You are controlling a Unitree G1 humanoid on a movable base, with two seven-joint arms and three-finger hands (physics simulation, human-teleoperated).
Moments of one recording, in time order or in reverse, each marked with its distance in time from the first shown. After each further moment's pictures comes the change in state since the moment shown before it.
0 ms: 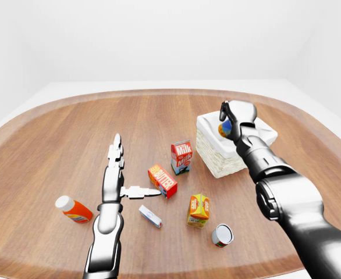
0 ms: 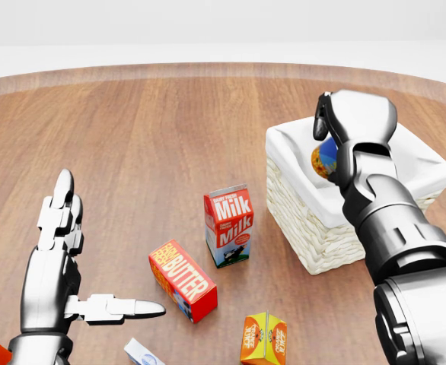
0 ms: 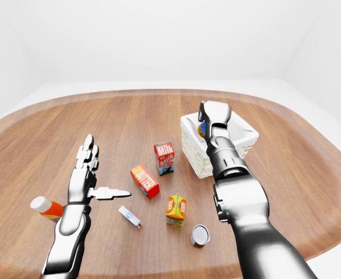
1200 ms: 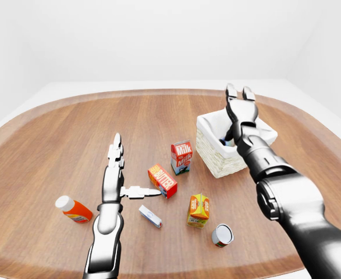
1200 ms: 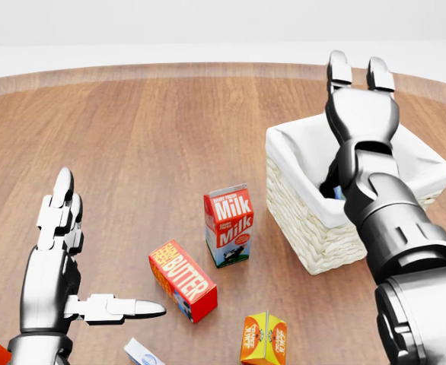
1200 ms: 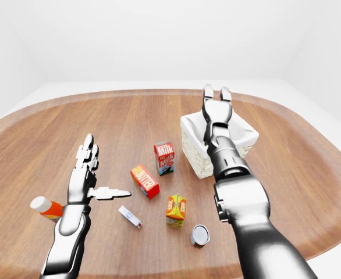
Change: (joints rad) left arm 0.003 -0.001 -0.002 -0.012 0.002 0.000 -0.001; right arm 0.002 -0.005 0.004 -0.003 0.005 0.000 -0.008
